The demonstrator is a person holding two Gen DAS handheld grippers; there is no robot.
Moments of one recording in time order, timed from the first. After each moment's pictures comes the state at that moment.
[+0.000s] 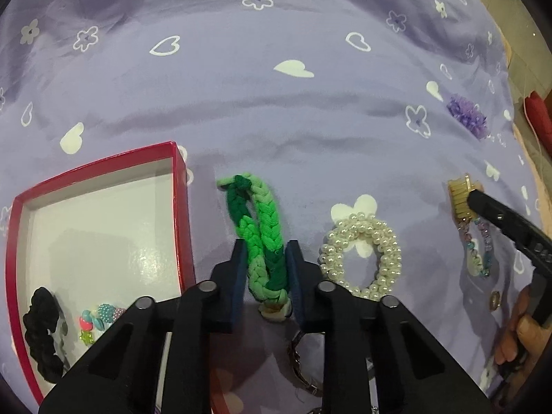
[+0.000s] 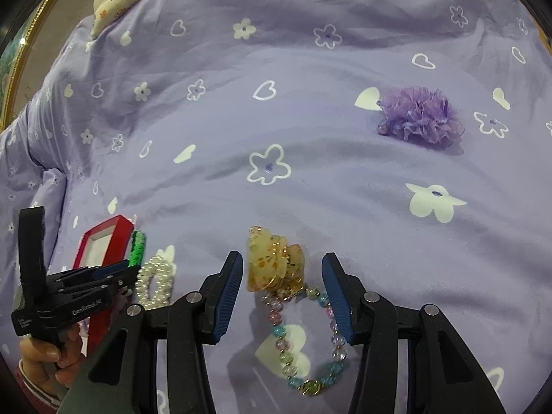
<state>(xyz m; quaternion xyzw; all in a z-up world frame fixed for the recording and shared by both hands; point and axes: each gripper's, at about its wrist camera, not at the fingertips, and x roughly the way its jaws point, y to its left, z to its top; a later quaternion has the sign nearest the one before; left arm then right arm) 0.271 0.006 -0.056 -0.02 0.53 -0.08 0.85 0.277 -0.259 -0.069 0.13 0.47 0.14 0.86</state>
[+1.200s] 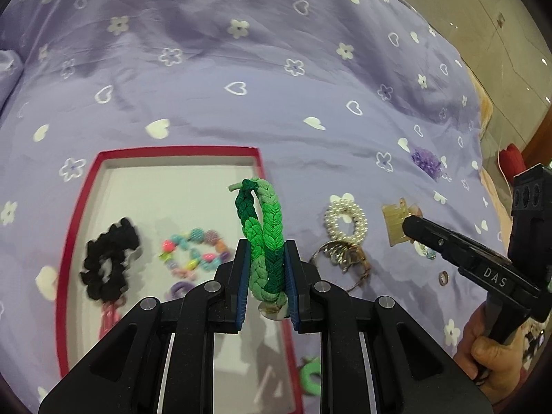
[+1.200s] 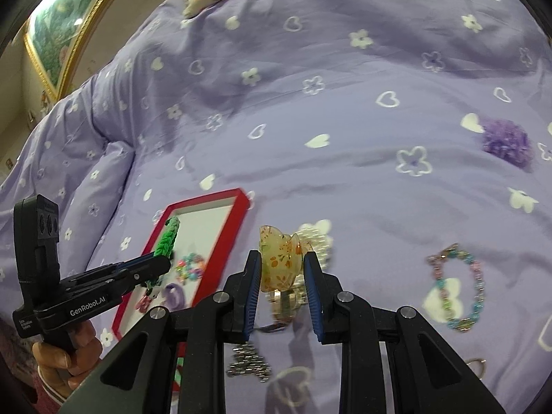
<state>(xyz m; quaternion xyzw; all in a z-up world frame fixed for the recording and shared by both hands) 0.164 0.084 0.013 -0.11 0.45 -0.07 0.89 0.217 -0.163 -0.015 0.13 0.44 0.27 0.85</state>
